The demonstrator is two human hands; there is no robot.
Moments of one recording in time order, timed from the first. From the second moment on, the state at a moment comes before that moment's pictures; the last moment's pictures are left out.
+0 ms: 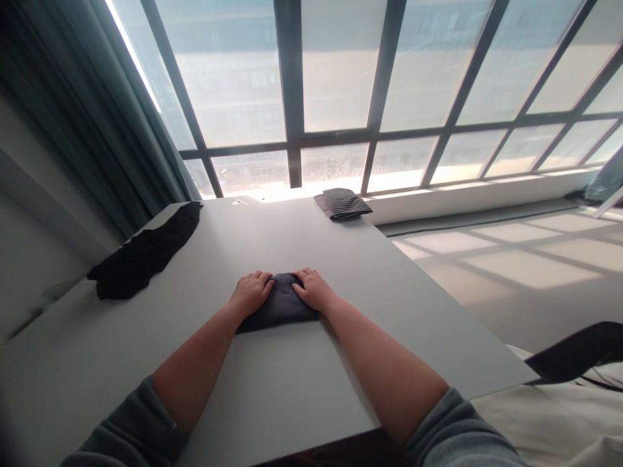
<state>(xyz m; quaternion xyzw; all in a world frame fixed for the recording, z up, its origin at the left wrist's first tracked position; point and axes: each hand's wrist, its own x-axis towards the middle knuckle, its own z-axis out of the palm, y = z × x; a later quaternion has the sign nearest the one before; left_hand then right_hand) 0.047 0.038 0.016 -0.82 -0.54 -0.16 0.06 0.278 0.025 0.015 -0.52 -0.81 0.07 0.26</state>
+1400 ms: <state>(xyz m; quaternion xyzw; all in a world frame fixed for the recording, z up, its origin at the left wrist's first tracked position) 0.061 -0.013 -0.010 -0.83 -0.53 -0.18 0.03 0.253 -0.005 -0.001 -0.53 -0.83 0.03 0.16</state>
